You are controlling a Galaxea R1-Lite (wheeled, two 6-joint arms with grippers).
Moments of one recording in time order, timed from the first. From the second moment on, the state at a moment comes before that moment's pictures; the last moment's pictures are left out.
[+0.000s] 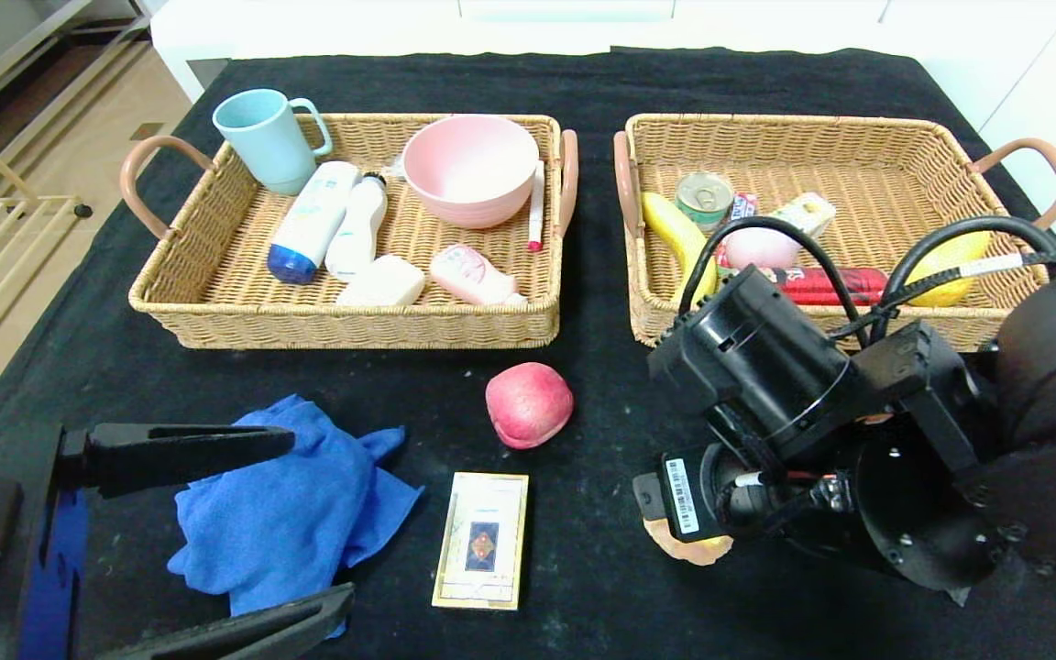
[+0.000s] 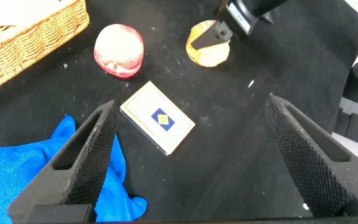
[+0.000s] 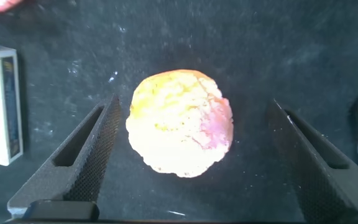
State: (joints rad) left arm -0.56 1.00 -0.75 0.00 -0.33 0.14; right arm 0.91 1.81 -1.46 0.60 -0.51 0.58
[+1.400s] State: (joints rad) left arm -0.56 0.99 -0.76 0.00 -0.33 0.15; right arm 0.92 1.87 -1.44 0.60 -0.48 0.60
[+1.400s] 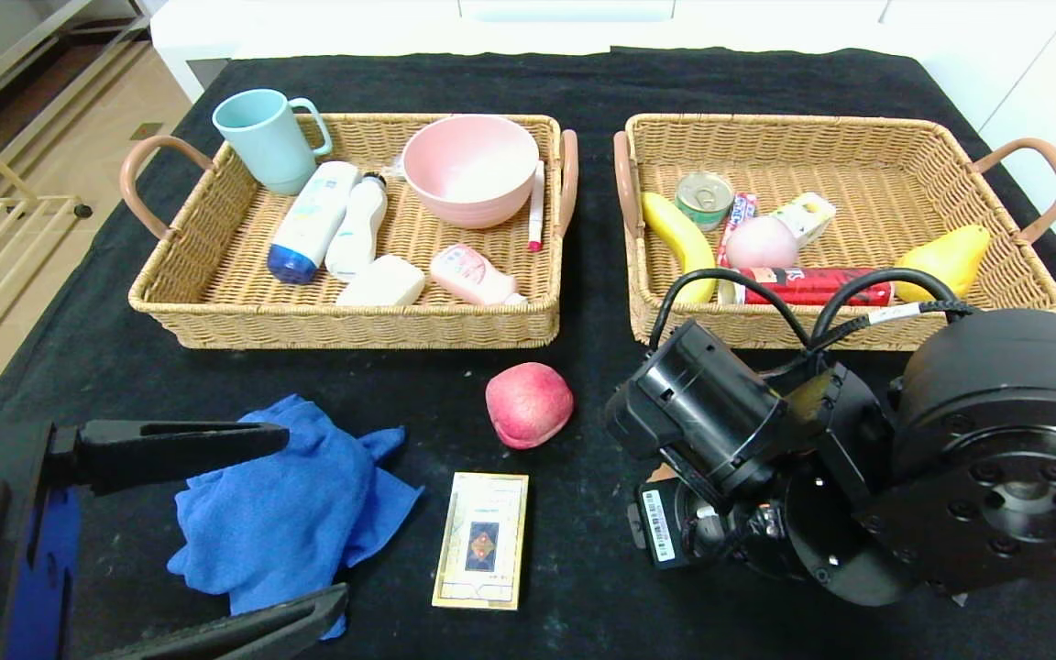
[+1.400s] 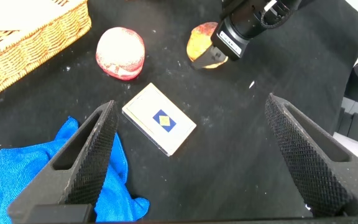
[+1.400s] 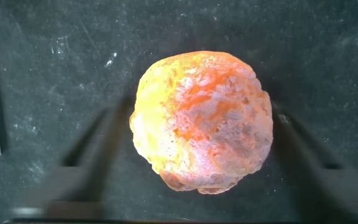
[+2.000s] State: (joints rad) left arm -0.57 0.98 -0.76 0.01 -0.33 0.16; right arm 0.91 1.88 -1.44 0.60 -0.48 0.60
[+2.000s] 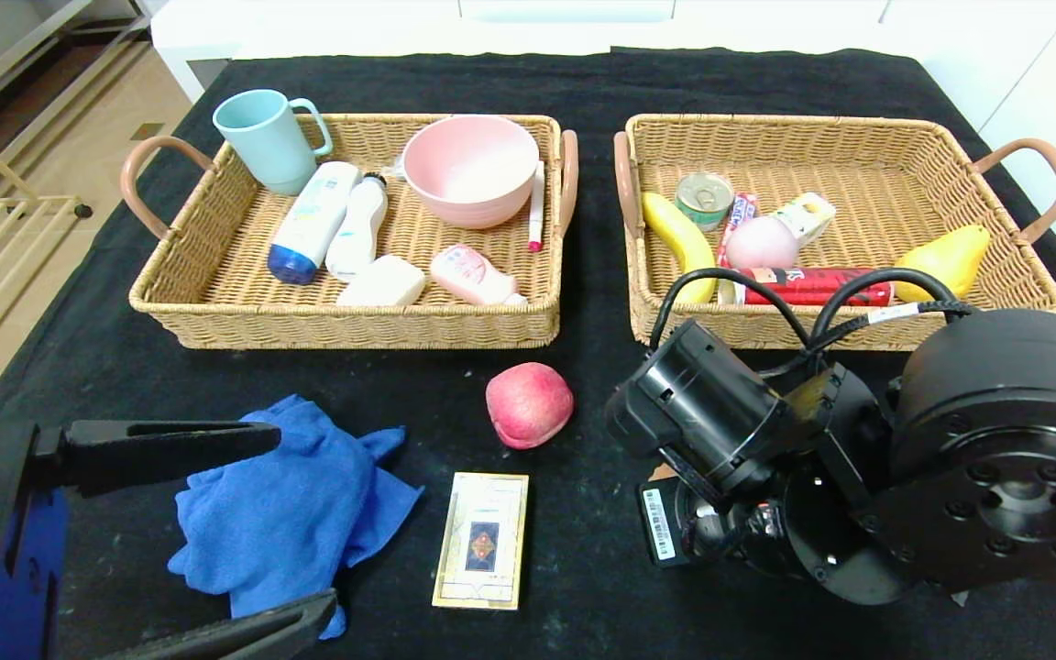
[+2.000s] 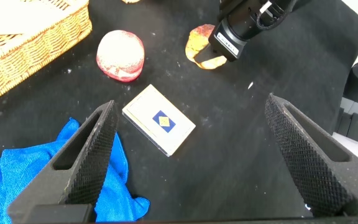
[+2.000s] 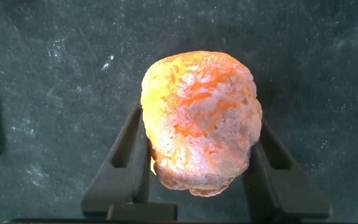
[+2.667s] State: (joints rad) left arm -0.57 0.98 -0.75 0.01 -0.33 0.16; right arm 0.91 1.87 -1.45 0.61 -0.47 0.60
